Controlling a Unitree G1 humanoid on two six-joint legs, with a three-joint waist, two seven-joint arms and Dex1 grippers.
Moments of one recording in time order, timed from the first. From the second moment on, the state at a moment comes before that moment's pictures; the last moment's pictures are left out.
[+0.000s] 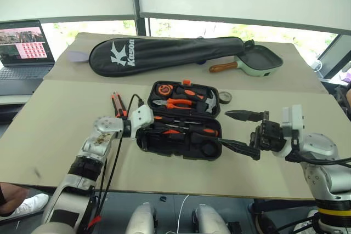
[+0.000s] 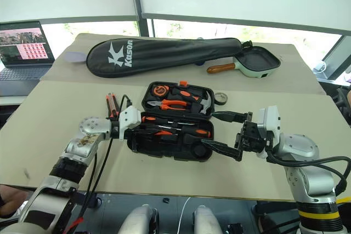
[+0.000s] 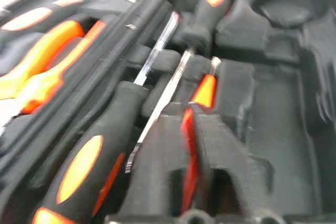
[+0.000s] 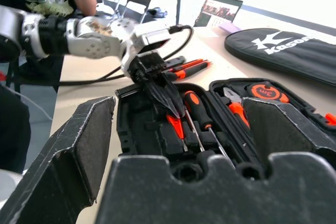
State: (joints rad) left arm -0.43 0.51 -0.08 0.26 -0.22 0.01 -1.15; right arm -0.13 -0.65 -0.17 -0.28 0.64 0.20 1.13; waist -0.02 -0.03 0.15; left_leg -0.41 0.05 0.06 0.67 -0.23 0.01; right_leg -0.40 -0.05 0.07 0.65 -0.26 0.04
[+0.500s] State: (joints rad) left arm 0.32 0.59 0.63 -0.22 -0.51 0.31 -0.82; right arm -0.05 -0.61 -0.21 -0.11 0.57 -0.01 1.18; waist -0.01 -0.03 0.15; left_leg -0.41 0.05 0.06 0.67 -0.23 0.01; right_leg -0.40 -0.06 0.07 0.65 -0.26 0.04
